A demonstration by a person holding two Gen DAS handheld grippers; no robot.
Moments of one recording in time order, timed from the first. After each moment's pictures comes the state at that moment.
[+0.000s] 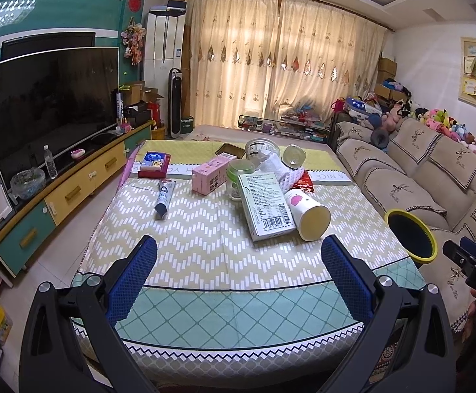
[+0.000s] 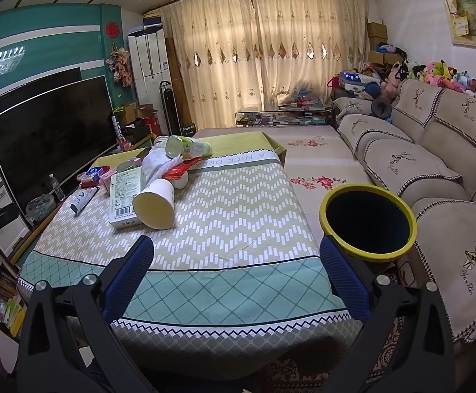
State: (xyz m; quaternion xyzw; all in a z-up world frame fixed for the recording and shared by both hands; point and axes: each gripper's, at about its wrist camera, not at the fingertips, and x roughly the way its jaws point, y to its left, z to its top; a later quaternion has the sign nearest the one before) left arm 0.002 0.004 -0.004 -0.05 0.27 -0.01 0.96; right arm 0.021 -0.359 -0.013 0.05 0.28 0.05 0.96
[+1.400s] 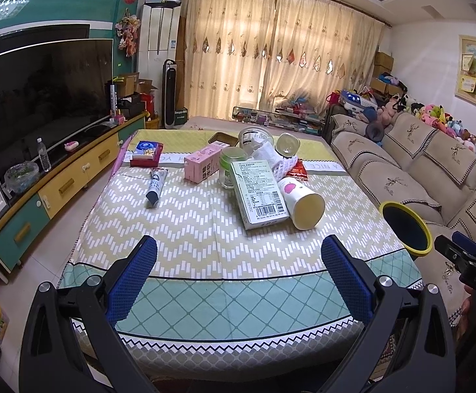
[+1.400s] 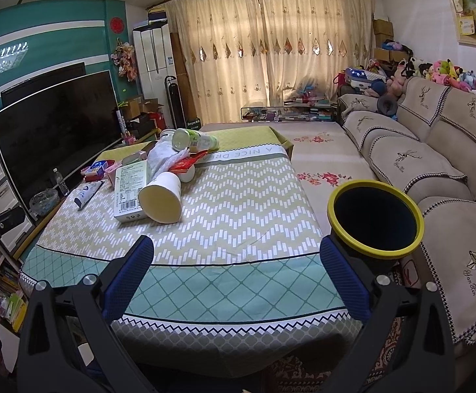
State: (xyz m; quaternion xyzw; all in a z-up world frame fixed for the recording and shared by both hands) left arm 0.004 0.000 -0.011 -0.05 0.29 -0.02 0.96; right arm 0.023 -0.351 -0.018 0.05 0.29 0.06 0.95
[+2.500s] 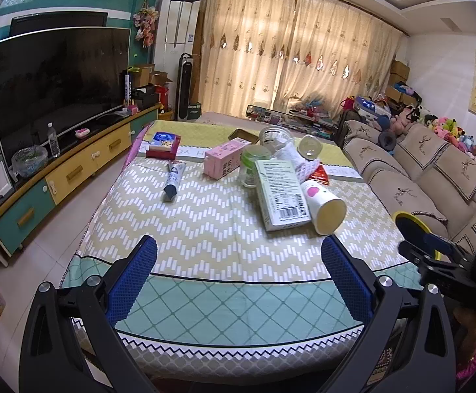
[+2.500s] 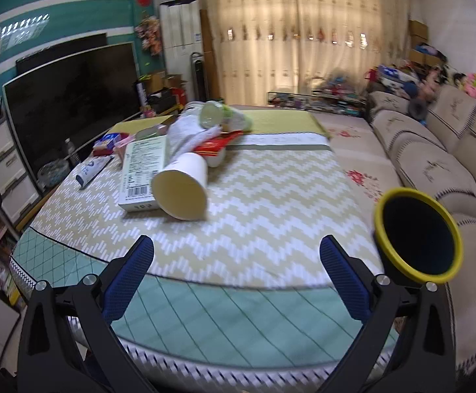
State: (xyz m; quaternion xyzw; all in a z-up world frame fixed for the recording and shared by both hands) left arm 0.018 0.028 -0.027 -0.08 0.30 0.01 0.95; right arm 0.098 -0.299 -0.048 0.00 0.32 0.12 0.94
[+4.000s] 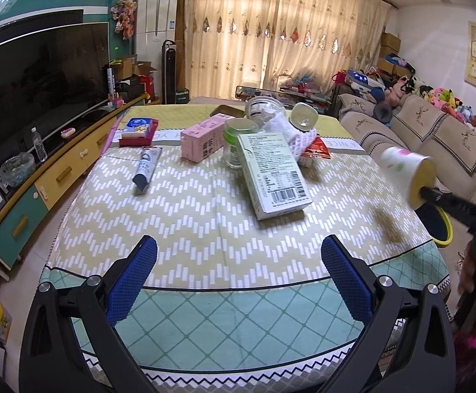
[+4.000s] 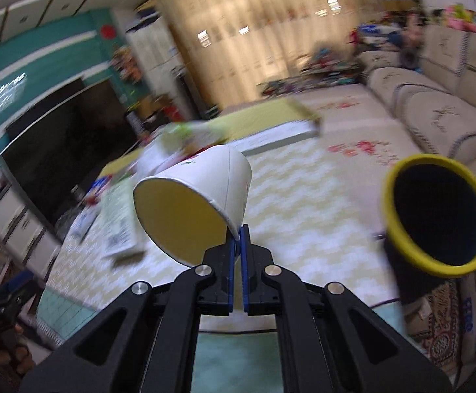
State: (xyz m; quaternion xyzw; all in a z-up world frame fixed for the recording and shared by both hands) left arm 0.081 0.001 -0.071 -0.04 0.34 -0.02 0.94; right arm 0.146 -0.386 -0.057 0.15 0.33 0.11 0.93
